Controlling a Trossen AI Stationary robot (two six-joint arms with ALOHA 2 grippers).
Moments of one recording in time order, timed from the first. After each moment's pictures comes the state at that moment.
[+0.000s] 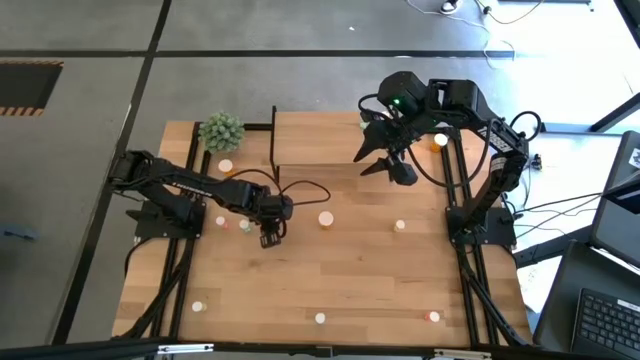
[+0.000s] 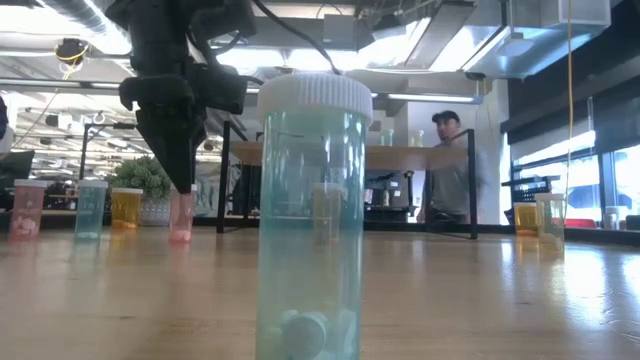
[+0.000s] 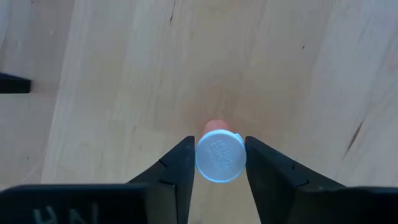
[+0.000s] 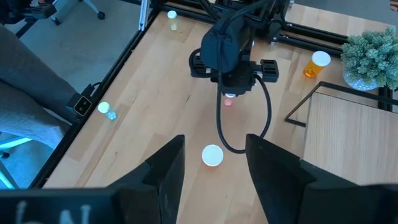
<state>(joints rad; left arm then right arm) -0.07 1.49 0.90 -0.62 -0.14 -0.36 -0.24 1.74 2.33 -1.45 -0.48 -0.45</state>
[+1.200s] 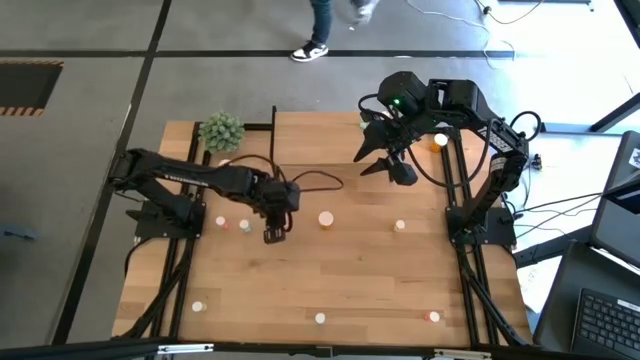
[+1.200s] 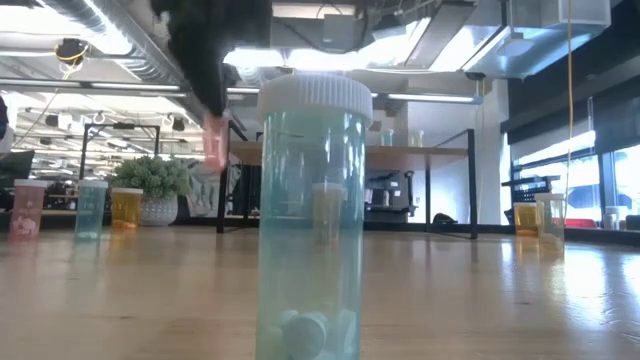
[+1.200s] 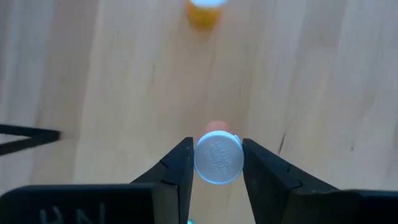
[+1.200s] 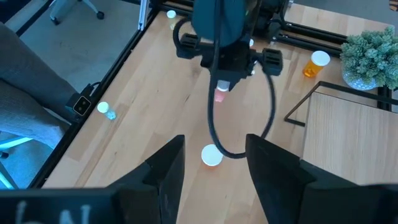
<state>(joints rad) -0.06 1.49 1.23 -0.85 -0.06 -0.25 -0.24 1.74 2.33 -1.45 -0.47 -0.45</state>
